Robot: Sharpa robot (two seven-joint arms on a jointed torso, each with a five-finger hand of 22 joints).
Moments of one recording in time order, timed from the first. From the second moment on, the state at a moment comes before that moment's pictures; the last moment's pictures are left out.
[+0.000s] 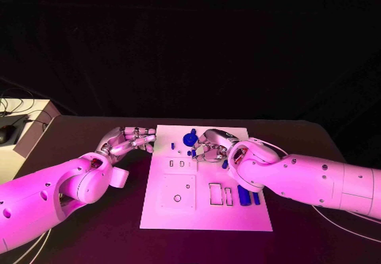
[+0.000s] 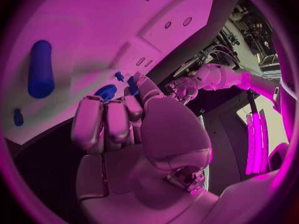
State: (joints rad) left arm 1.00 -0.91 0.15 1.49 -0.29 -0.24 0.34; left_hand 1.40 -0.08 0.02 0.00 0.05 1.01 0.16 0.07 0.06 1.23 0.10 0.07 0.06 1.20 0.04 0.47 0.33 0.11 1.00 0.04 0.68 0.26; right arm 1.20 -0.67 -0.10 1.50 -1.34 -0.43 -0.22; right_hand 1.30 0.03 0.07 -0.09 0.30 1.13 0.08 0.07 0.09 1.30 0.00 1.05 1.31 1.46 -0.06 1.21 1.14 0.07 1.47 -0.07 1.16 1.31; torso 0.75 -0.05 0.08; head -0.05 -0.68
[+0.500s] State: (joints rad) left arm 1.00 -0.91 0.15 1.49 -0.29 -0.24 0.34; left_hand 1.40 -0.08 0.02 0.00 0.05 1.01 0.16 0.07 0.06 1.23 0.10 0.07 0.06 1.20 0.04 0.47 0.33 0.11 1.00 0.04 0.68 0.26; right arm 1.18 -0.65 -0.10 1.52 -1.45 -0.39 -0.28; right_hand 1.29 0.02 0.06 -0.08 0.29 1.15 0.08 0.07 0.09 1.30 0.00 1.06 1.31 1.46 -0.06 1.21 1.14 0.07 1.47 -0.07 1.16 1.31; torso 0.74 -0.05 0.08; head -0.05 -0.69
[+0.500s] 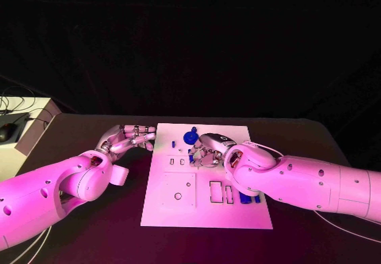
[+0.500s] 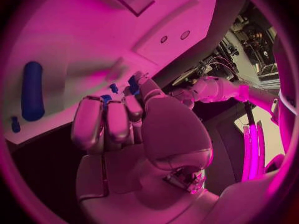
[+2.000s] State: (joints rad) left arm 1.00 -0.91 0.15 1.49 -0.29 -0.24 0.33; left_hand 1.40 -0.08 0.01 0.00 0.05 1.01 0.16 0.07 0.06 1.23 0.10 0.07 0.06 1.20 0.04 0.47 0.33 0.11 1.00 0.04 0.68 0.26; right arm 1.16 -0.64 -0.10 1.51 -1.56 -0.41 -0.37; right_hand 1.26 -0.01 0.06 -0.06 0.29 1.18 0.09 0.08 0.09 1.30 0.00 1.06 1.31 1.46 -0.06 1.21 1.14 0.07 1.47 -0.07 1.16 1.31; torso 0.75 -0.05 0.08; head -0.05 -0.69
